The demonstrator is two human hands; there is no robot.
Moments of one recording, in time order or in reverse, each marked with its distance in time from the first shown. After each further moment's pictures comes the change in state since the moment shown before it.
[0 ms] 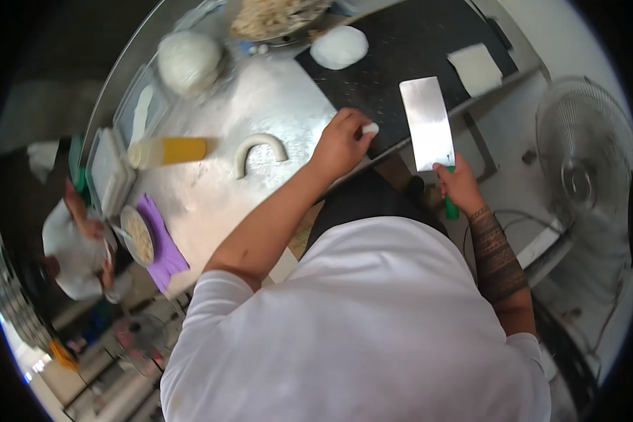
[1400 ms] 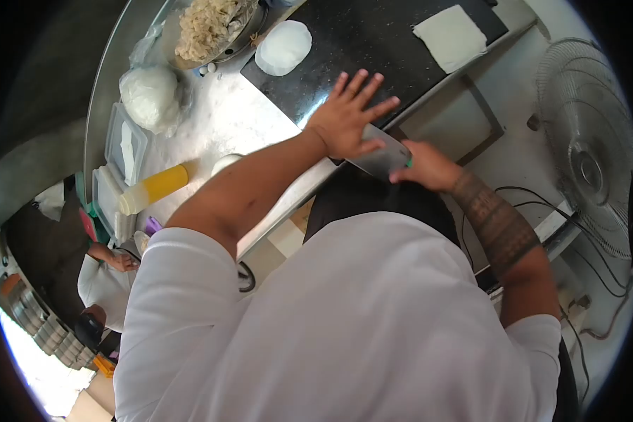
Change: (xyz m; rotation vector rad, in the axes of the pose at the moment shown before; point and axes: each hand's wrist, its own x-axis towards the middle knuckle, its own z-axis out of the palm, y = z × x) left_hand 0.094 -0.006 0.071 0.582 -0.593 0.480; right_hand 0.058 0.003 -0.016 -0.415 -0.420 -0.205
